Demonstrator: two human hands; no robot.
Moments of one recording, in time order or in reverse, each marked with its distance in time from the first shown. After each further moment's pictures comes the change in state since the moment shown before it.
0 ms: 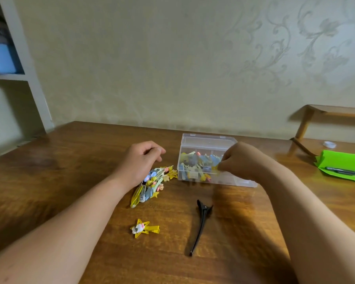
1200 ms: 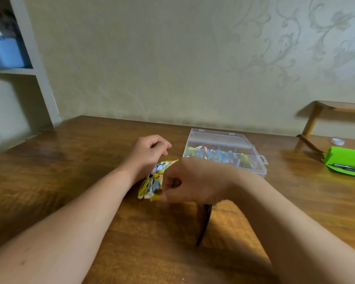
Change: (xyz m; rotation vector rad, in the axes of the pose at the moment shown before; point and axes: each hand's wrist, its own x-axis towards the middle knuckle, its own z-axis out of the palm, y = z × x) left_hand 0.002 -0.001 0.001 -0.050 0.032 -0.040; right_hand -0.068 -0.099 0.021 -0.031 -0.400 -0.652
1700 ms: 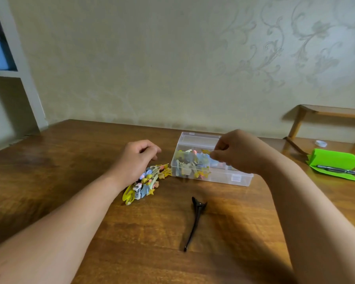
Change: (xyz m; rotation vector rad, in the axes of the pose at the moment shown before) left_hand -0.003 0.001 -0.001 0.058 -0.038 0.041; right_hand -0.035 0.091 -0.049 -0.007 0.458 0.466
